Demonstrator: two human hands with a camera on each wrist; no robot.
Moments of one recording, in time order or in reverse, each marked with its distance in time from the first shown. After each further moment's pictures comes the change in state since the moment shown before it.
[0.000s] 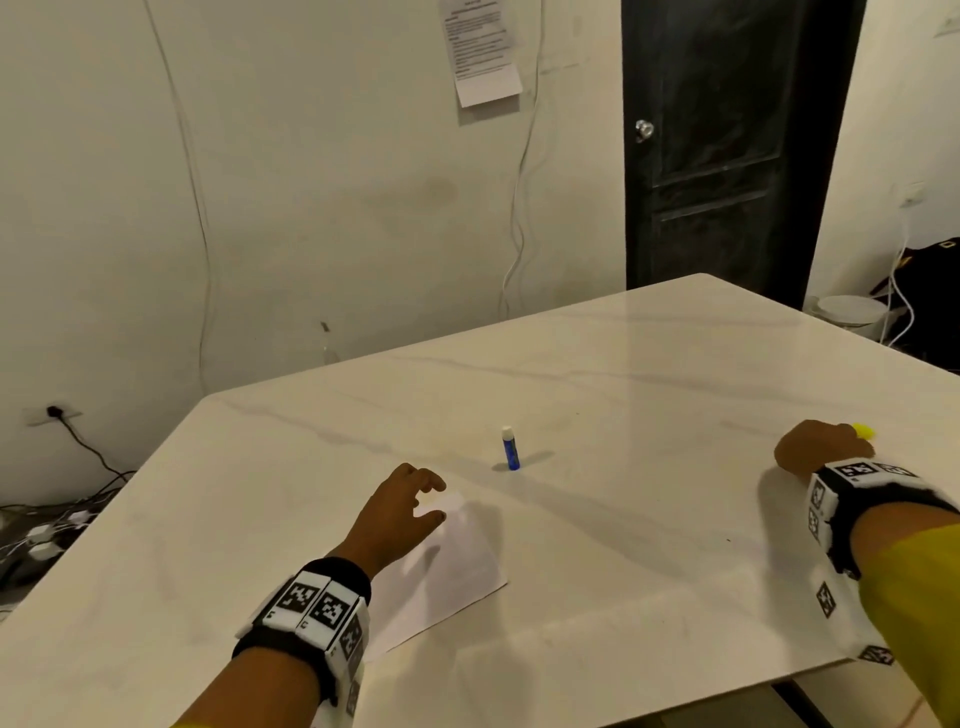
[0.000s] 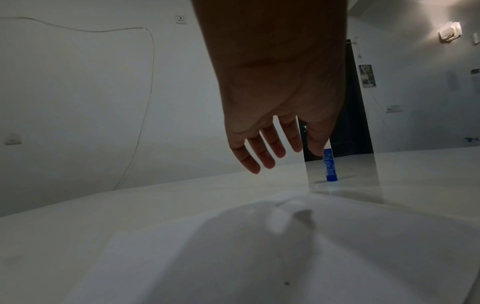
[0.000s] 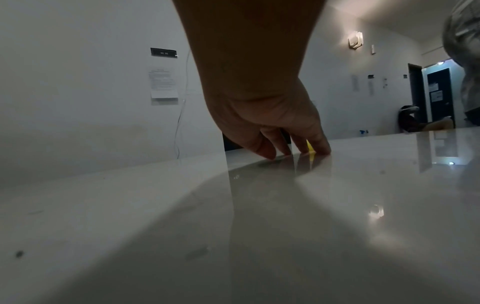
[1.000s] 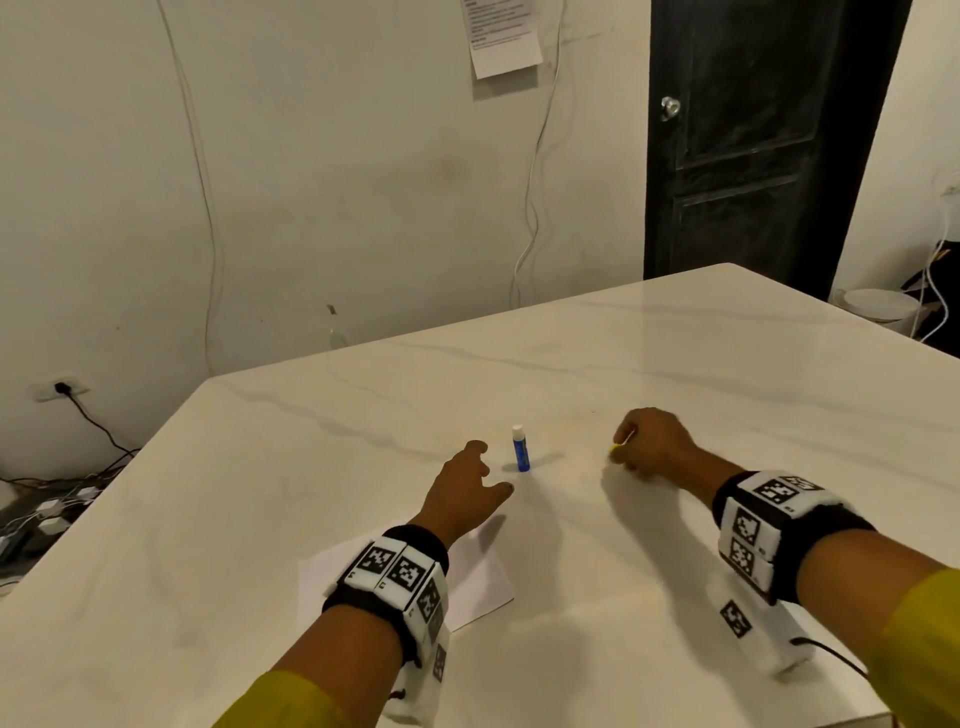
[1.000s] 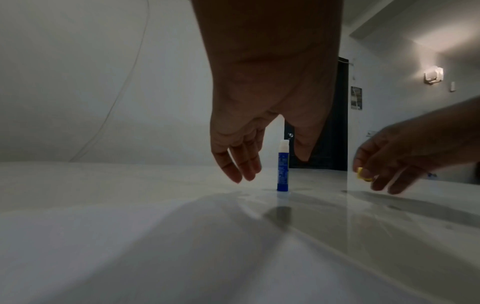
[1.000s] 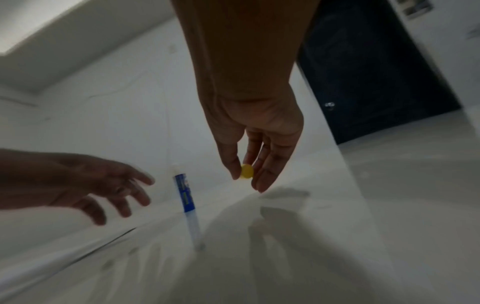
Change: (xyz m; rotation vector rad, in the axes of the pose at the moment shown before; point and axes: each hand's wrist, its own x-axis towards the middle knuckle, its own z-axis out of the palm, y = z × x) left_hand 0.054 0.043 0.037 -0.163 -0.081 -0.177; right_hand -0.098 -0.130 0.023 0.260 -0.259 -0.615
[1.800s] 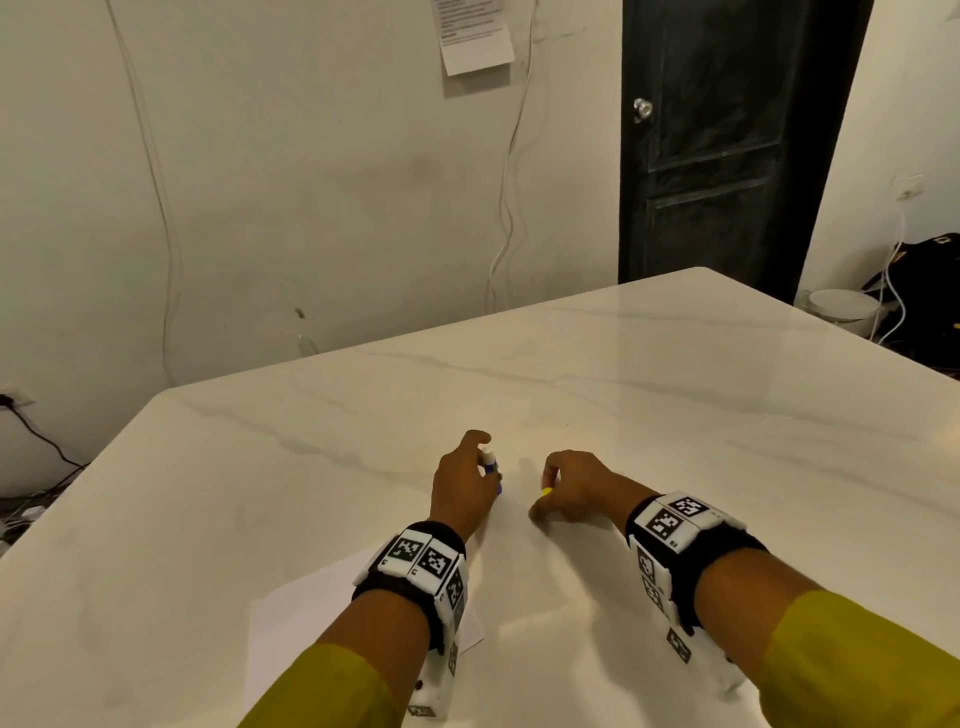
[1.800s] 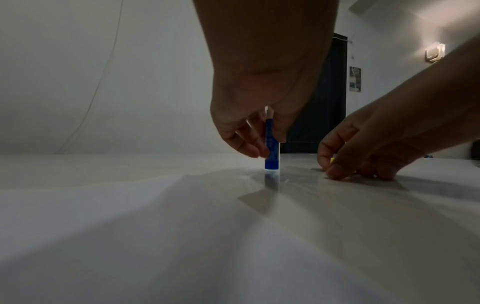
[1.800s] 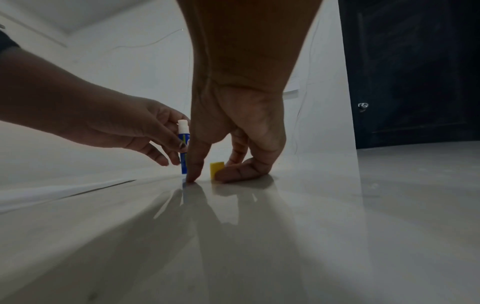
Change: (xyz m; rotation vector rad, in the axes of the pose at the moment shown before) left_hand 0.046 0.022 0.031 -0.222 0.196 0.041; right_hand 0.016 -0.022 0.047 0.071 -0.270 -0.025
